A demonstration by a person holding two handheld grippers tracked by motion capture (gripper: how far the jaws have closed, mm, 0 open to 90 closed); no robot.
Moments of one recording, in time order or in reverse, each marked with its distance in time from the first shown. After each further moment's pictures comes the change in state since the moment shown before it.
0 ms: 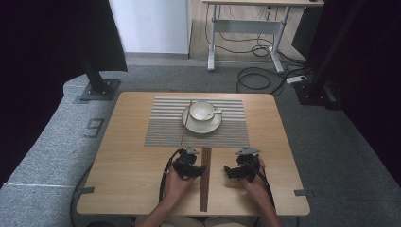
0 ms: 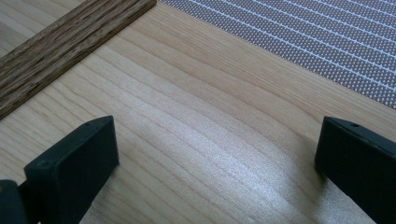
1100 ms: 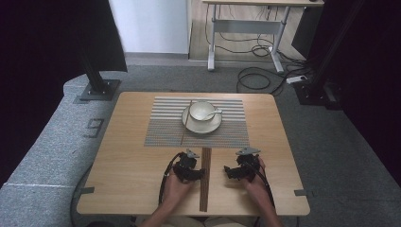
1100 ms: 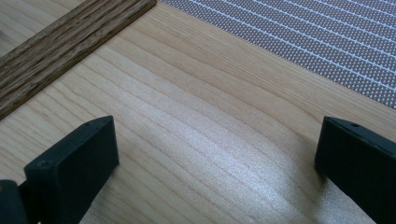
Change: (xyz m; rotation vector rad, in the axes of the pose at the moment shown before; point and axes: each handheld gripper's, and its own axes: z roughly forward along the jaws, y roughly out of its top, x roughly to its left) left arm -0.001 -0.010 0.006 0.031 0.008 0.004; right arm 0.000 0.000 0.000 0.000 -0.001 -0.001
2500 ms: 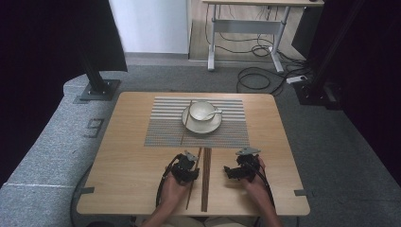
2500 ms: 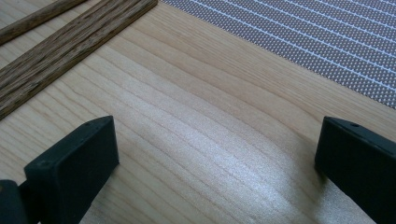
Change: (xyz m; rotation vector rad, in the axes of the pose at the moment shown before) left arm -0.002 -0.007 -0.005 0.030 0.129 0.031; right arm 0.000 0.000 0.000 0.000 0.002 -0.002
